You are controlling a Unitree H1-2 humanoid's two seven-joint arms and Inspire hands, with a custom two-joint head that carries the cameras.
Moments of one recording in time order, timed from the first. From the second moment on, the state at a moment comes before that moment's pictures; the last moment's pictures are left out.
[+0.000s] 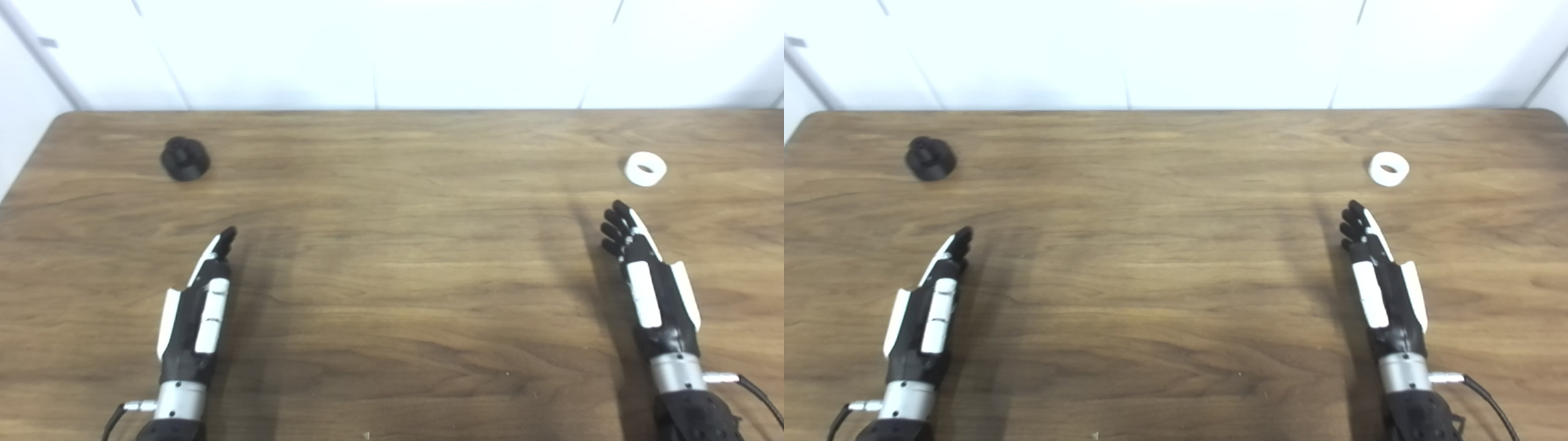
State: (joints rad) left arm 0.30 0.13 0.10 -0.24 0.00 -0.15 -0.04; right arm 0.18 -0.15 -0.05 -0.18 -0.04 -0.09 0.00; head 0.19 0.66
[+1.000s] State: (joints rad) left arm 0.30 0.12 0.07 -0.20 0.06 -0.27 0.00; right arm 0.13 -0.20 -0.08 -0.08 0.00 -0.22 0.05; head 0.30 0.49
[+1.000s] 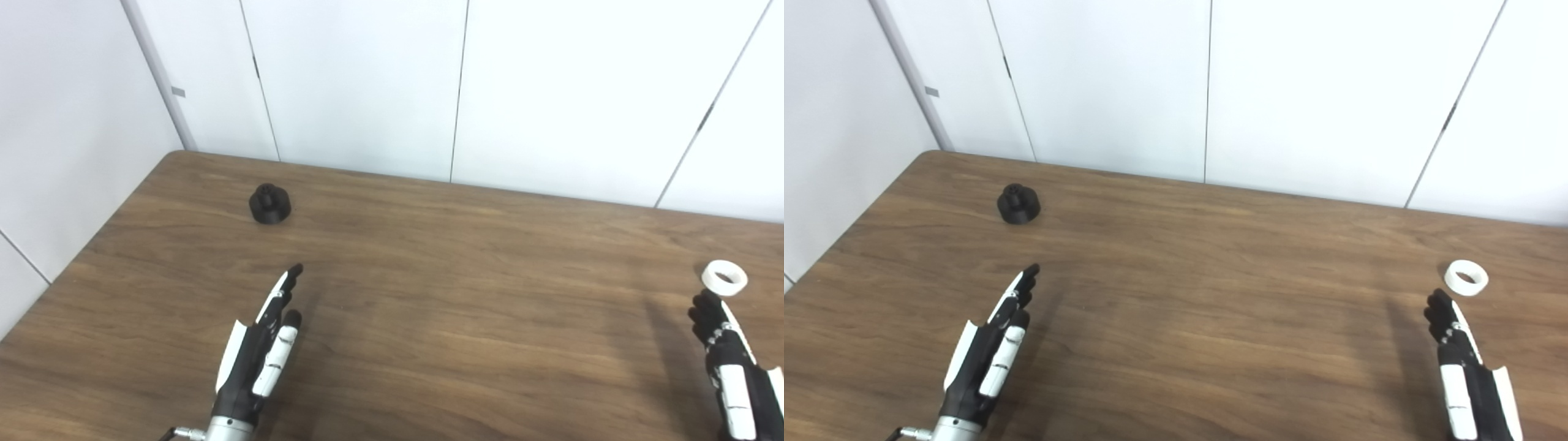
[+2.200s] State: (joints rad) left arm -0.02 0.33 0.18 -0.29 0.50 0.28 0.02; right arm 0.13 -0.20 -0.09 -0.08 -0.07 -0.23 0.03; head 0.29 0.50
